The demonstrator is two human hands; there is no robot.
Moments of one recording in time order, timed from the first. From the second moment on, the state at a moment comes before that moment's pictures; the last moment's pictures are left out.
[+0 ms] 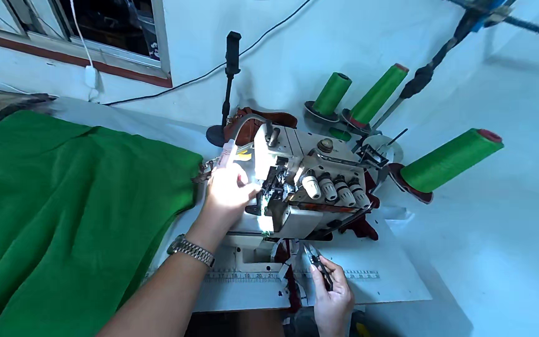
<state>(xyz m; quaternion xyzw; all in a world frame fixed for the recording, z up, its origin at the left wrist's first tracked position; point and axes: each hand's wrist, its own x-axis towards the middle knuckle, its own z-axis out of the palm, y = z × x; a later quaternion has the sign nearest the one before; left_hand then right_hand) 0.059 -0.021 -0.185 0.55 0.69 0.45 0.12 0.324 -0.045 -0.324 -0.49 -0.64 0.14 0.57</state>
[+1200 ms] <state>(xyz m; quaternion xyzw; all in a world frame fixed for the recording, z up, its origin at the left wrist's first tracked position) 0.059 -0.126 -0.297 0.55 0.63 0.52 0.16 0.192 -0.056 -0.211 -0.51 -0.76 -0.11 0.39</state>
